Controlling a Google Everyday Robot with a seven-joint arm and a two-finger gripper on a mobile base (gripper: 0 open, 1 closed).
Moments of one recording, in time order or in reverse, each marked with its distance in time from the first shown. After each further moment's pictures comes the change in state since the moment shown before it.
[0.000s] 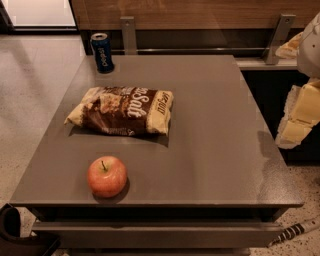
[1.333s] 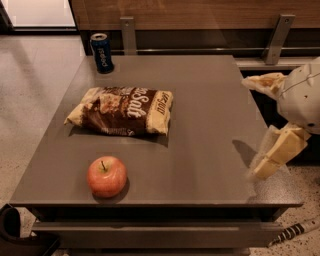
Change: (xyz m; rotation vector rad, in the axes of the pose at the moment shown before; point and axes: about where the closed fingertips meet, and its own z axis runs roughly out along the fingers) arm -0.038 0.053 0.039 -0.071 -0.420 -0.076
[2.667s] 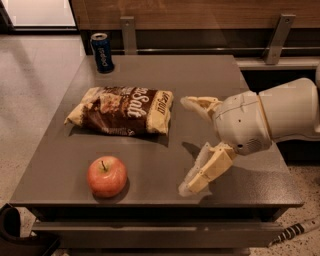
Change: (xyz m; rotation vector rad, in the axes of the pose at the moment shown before) arm -0.082 0.038 0.083 -0.157 -0.419 0.017
